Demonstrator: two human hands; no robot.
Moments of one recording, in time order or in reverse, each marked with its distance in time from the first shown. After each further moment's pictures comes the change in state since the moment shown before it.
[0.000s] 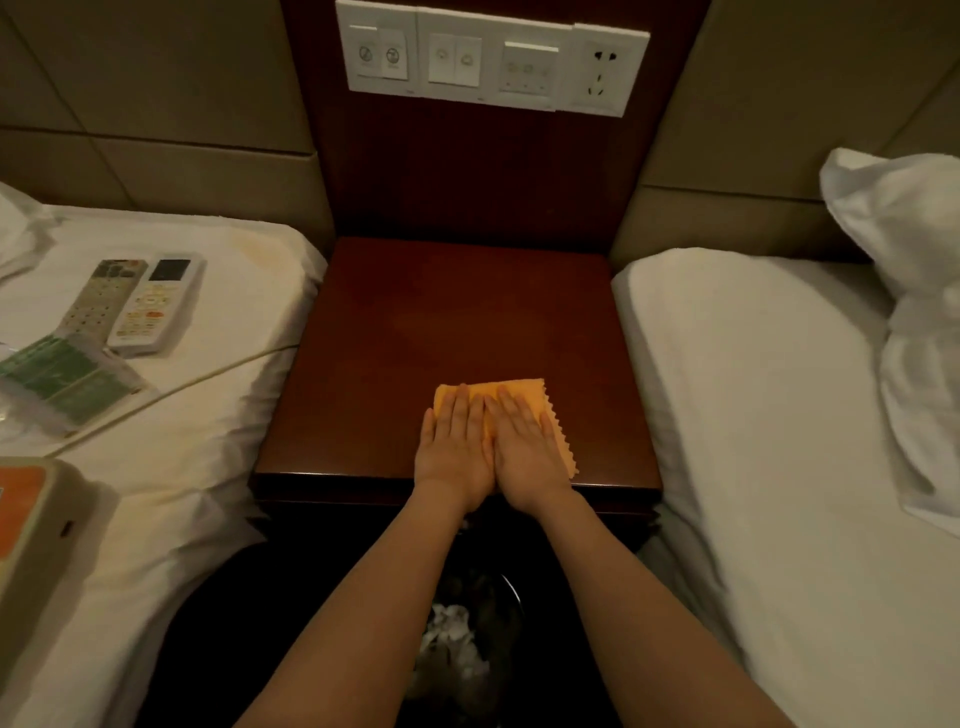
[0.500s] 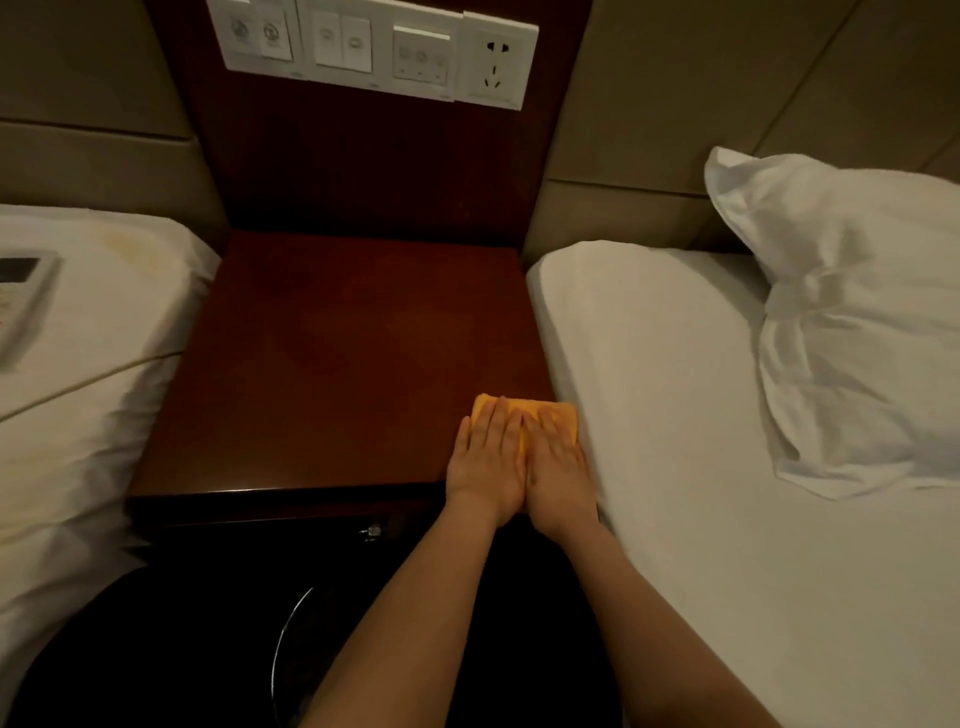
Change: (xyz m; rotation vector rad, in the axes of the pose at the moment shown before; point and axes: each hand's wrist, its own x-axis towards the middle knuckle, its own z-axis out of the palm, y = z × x) left_hand 0.009 0.109 0.025 0.035 -0.006 0.249; right_hand -0.056 0.097 -0.016 -0.077 0.070 0.284
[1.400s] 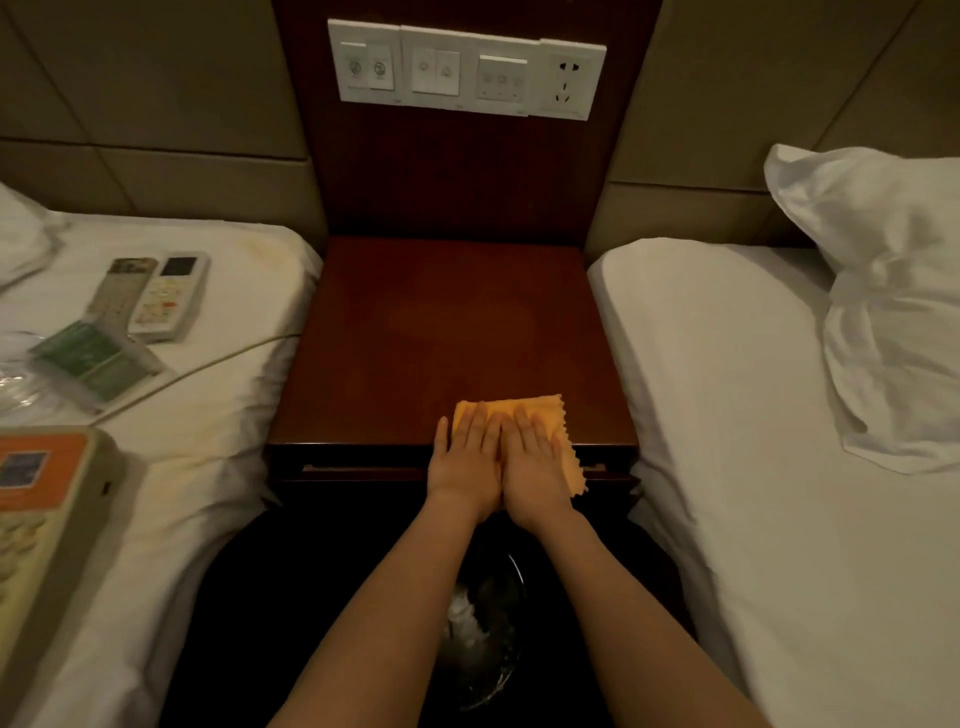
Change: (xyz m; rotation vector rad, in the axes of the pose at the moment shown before) left_hand -0.079 -0.079 -0.002 0.136 -0.079 -0.114; right_hand -0.040 -0.101 0.021 0.105 -0.072 -0.140
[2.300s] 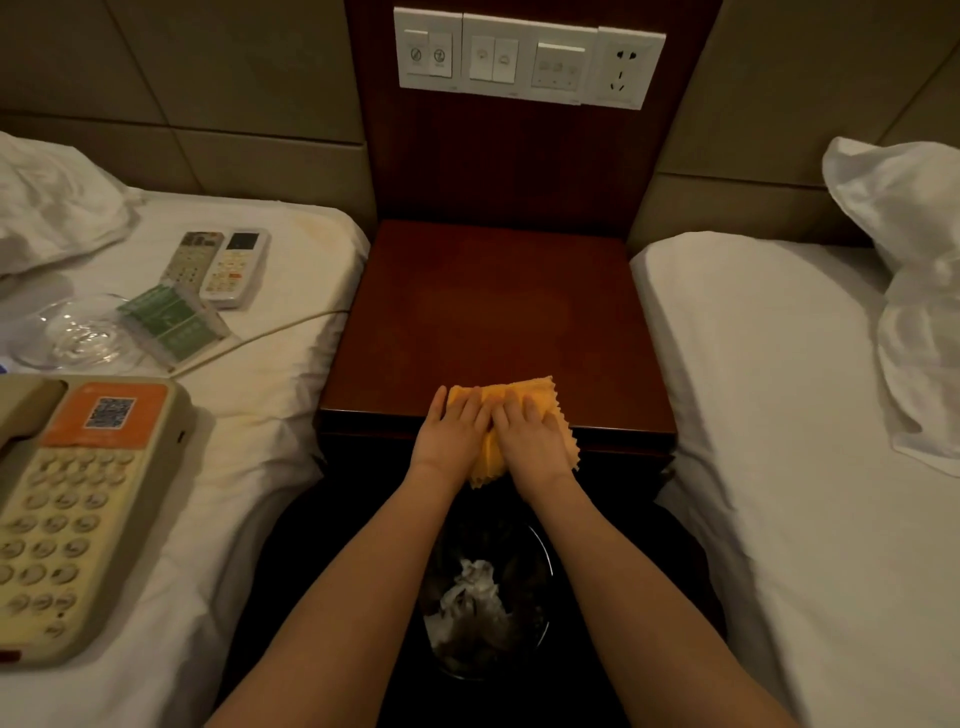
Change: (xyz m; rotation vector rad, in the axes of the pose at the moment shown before) left_hand -0.027 -0.051 -0.007 0.265 0.045 -0.004; right_hand 0.005 -0.041 0.005 -0.551 0.010 -0.221
